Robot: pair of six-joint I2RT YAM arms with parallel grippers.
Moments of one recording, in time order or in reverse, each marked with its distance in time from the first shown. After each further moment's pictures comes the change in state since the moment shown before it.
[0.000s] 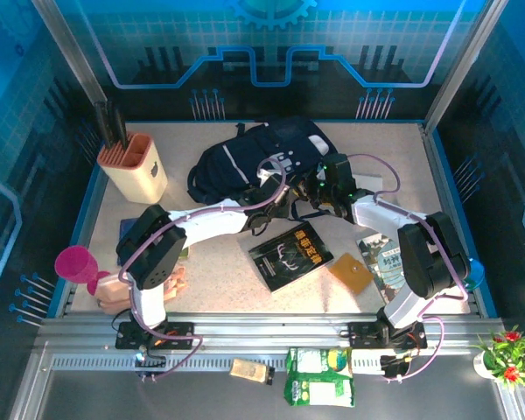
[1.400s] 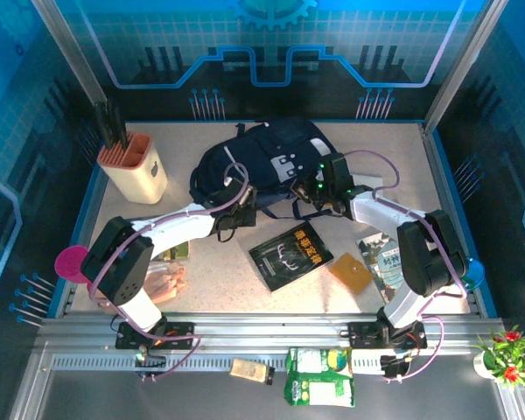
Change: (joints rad) left arm 0.158 -0.225 -0.248 -0.112 0.165 0.071; right arm 0.002 0.019 0.050 -0.153 0.080 -0.159
